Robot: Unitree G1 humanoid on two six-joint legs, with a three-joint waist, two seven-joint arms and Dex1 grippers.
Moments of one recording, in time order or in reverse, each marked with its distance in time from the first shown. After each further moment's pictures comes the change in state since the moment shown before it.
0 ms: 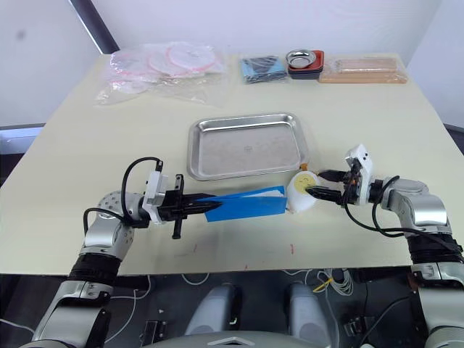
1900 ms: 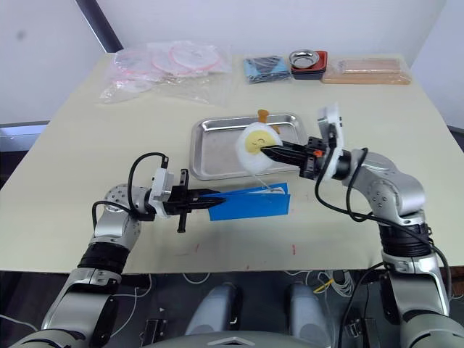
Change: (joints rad) left arm -0.088 -0.025 -0.032 0.125 0.039 -0.122 -0.032; right arm -0.156 0.226 0.045 -0.325 0.225 -0.005 -0.140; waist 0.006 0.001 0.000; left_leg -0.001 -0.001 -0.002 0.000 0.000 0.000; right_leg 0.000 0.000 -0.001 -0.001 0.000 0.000
